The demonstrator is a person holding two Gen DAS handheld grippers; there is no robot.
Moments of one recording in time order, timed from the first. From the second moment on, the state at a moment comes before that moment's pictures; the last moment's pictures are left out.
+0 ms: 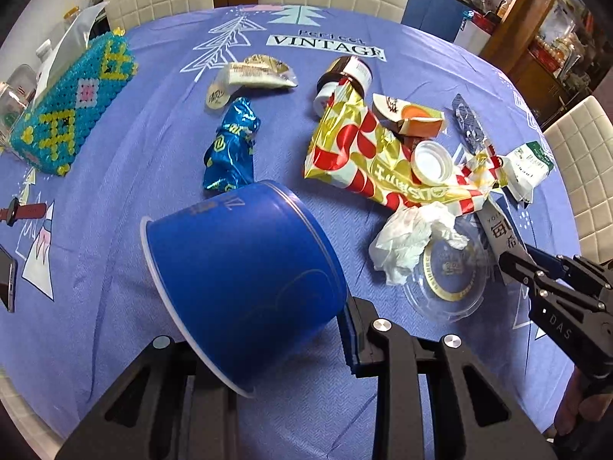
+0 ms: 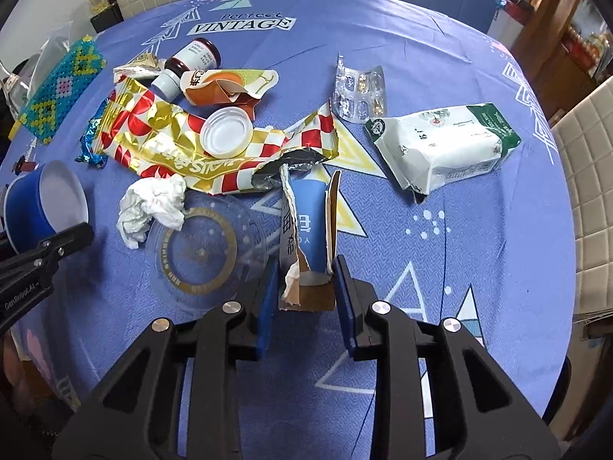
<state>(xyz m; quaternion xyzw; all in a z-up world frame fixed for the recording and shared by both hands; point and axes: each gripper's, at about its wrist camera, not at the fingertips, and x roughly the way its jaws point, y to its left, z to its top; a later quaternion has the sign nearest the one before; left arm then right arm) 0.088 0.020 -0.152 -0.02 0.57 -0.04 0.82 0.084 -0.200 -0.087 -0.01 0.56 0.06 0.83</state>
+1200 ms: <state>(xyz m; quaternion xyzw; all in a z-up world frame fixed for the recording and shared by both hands) 0.028 -0.204 -0.088 0.13 0.47 -0.28 0.83 -0.063 -0.366 -0.016 0.07 0.48 -0.10 0.87</state>
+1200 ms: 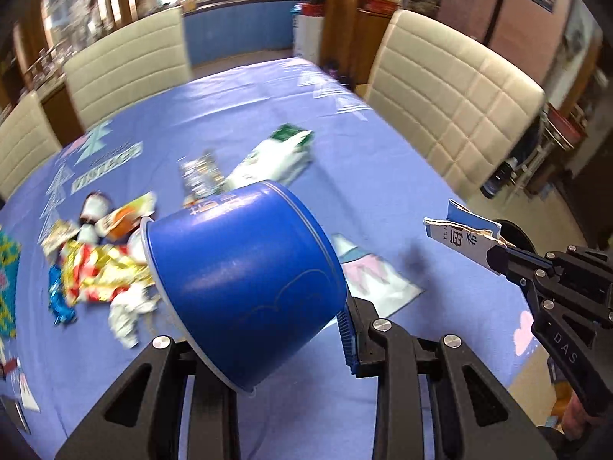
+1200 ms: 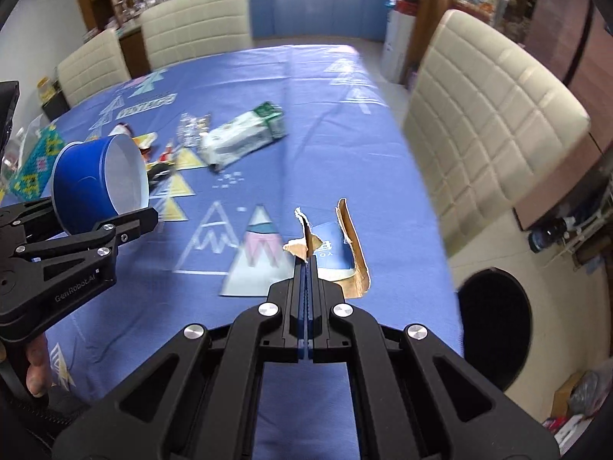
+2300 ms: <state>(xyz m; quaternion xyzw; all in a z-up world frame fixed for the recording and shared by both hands) -0.094 -0.498 -0.075 0.26 0.38 -0.51 0.73 -0.229 -0.569 -0.062 0.16 0.47 -0.39 0.78</state>
